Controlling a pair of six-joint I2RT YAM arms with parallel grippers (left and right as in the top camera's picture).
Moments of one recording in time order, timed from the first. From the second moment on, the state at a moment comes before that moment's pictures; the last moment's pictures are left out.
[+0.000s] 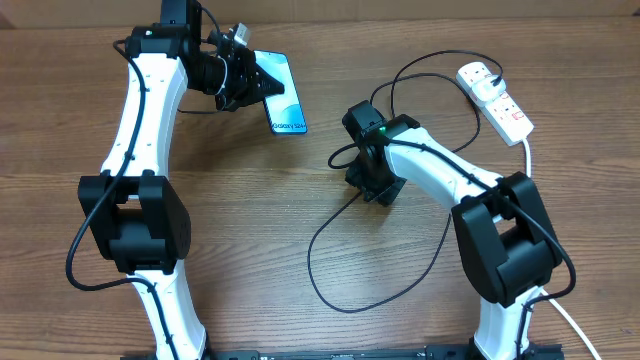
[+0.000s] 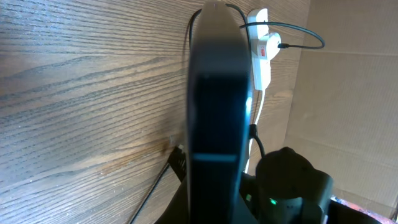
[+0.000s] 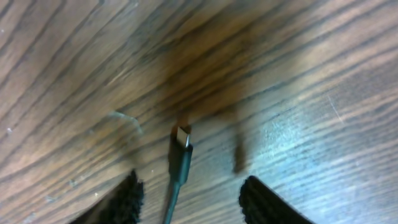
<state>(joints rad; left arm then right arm) -0.03 2.15 2.04 -1.15 0.85 -0.31 0.50 2.03 1.40 -0.89 -0.02 1.11</state>
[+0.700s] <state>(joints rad) -0.03 2.15 2.04 -1.15 0.85 -0.31 0.53 2.05 1.40 -0.86 0.00 1.18</state>
